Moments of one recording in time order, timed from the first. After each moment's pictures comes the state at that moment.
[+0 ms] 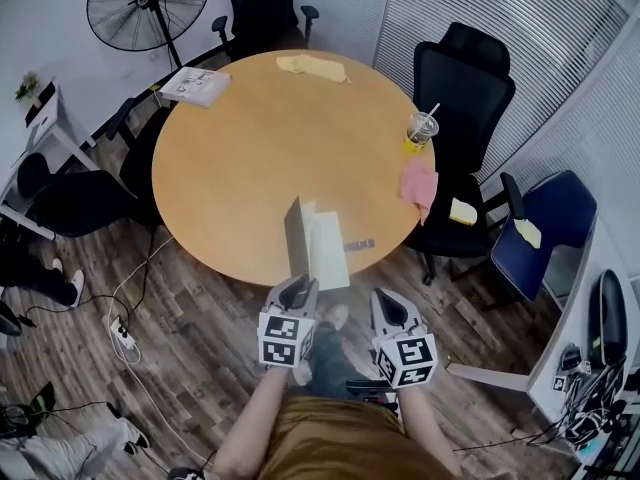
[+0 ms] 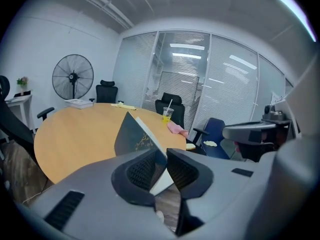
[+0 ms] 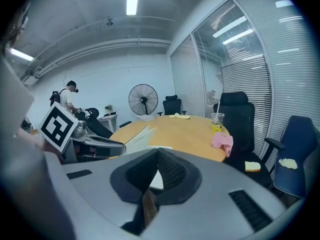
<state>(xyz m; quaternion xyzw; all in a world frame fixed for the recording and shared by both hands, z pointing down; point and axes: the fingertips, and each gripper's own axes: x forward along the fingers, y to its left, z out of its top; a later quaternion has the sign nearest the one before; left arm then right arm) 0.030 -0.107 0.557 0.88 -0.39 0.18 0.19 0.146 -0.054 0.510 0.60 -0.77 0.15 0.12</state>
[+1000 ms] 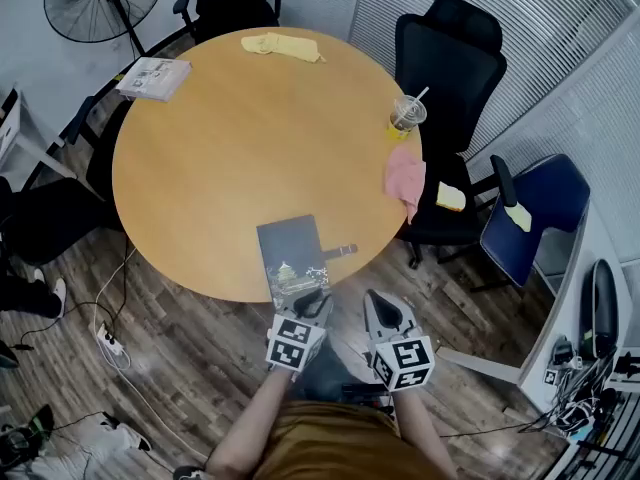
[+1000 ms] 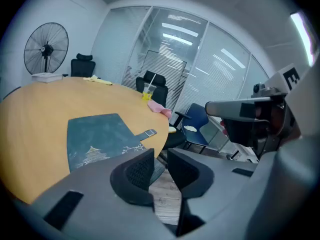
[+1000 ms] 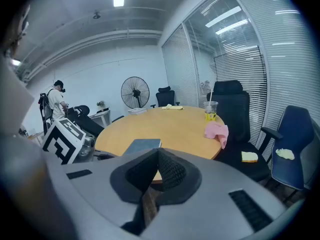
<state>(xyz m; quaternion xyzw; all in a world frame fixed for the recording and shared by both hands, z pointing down) 0.115 -0.105 0.636 0.90 -0.25 0.24 0.25 0.183 -0.090 0.547 0.62 -0.75 0.20 0.14</state>
